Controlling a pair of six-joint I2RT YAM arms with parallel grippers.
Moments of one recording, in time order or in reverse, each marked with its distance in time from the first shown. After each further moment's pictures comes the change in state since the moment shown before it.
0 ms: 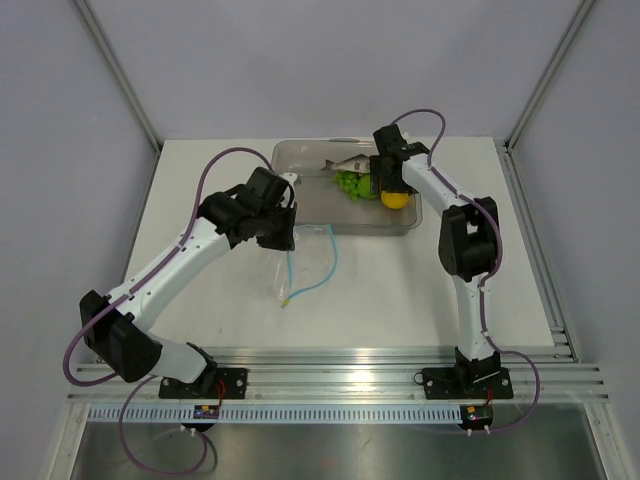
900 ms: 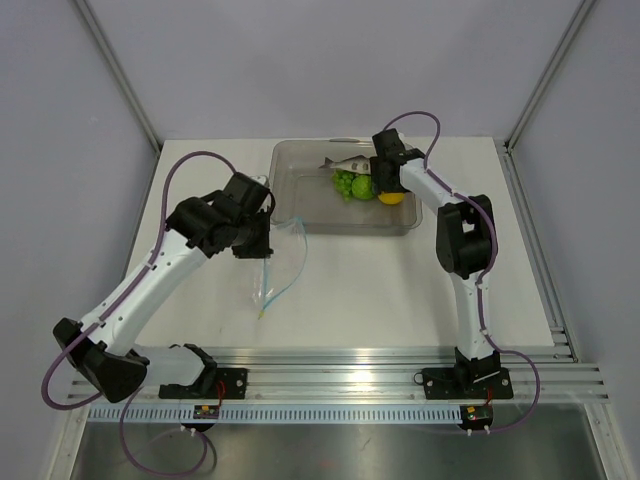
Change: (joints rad) left arm 0.004 -0.124 0.032 -0.219 -0.142 -0.164; right arm -0.005 0.051 -0.034 0.144 0.004 -0.080
